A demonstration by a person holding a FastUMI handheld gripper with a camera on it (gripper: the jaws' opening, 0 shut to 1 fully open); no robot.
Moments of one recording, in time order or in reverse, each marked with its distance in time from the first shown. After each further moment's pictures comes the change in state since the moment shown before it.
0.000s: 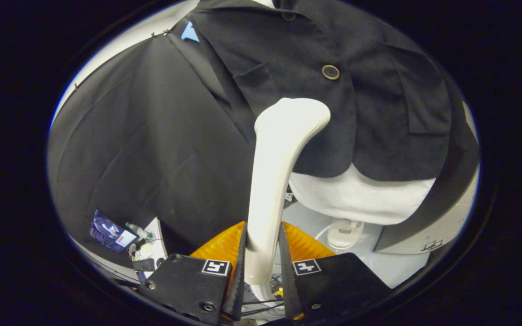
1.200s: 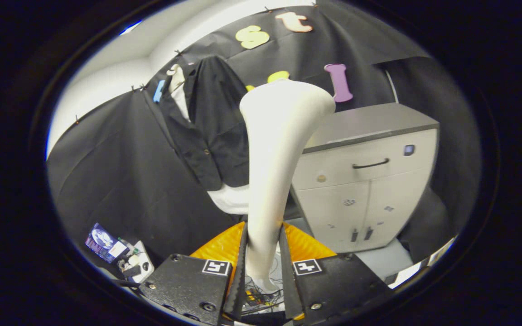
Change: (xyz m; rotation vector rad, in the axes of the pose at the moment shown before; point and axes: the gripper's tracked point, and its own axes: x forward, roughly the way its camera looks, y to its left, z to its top) arm -0.374 -0.215 -0.106 0.140 -0.395 -0.226
